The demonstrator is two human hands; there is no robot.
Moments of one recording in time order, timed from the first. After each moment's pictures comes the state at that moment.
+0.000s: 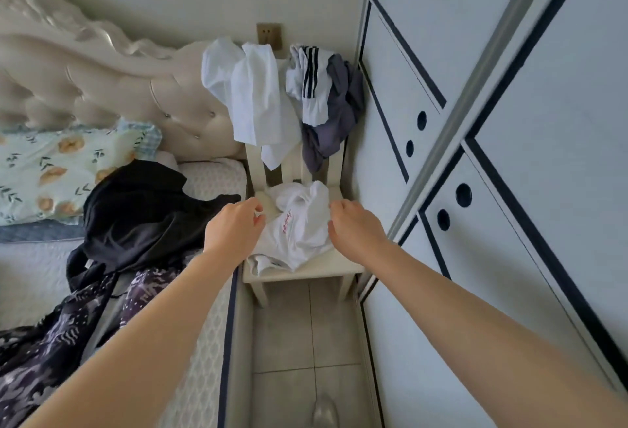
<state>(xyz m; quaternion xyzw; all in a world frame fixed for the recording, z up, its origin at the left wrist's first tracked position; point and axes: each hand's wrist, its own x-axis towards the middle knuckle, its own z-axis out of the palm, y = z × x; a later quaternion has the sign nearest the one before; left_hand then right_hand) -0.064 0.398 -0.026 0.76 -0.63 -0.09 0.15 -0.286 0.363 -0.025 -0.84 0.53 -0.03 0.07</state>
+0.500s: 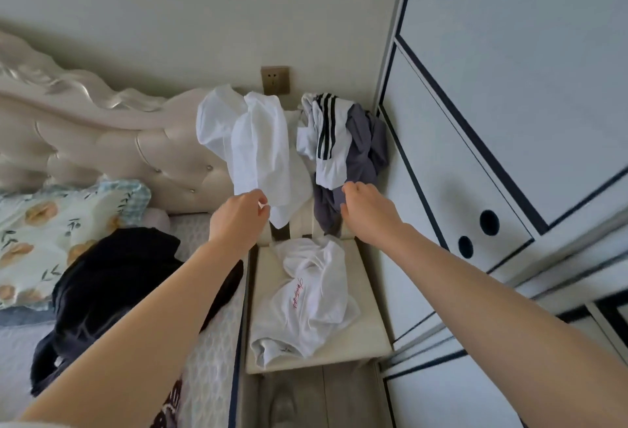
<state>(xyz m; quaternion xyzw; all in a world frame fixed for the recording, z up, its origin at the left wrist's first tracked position) 0.005 0.146 -0.003 0.76 -0.62 -0.10 0.15 -0.224 0.104 0.005 -0.82 0.57 -0.06 0.05</state>
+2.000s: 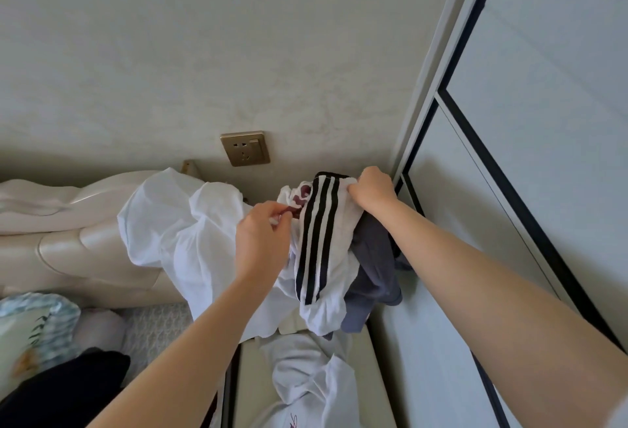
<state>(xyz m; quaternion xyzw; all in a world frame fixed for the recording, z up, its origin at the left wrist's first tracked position) -0.027 -0.191 -0.013 0.74 -0.49 -0.23 0.41 -0.190 -0.322 -0.026 -0.60 0.73 -0.12 0.29</state>
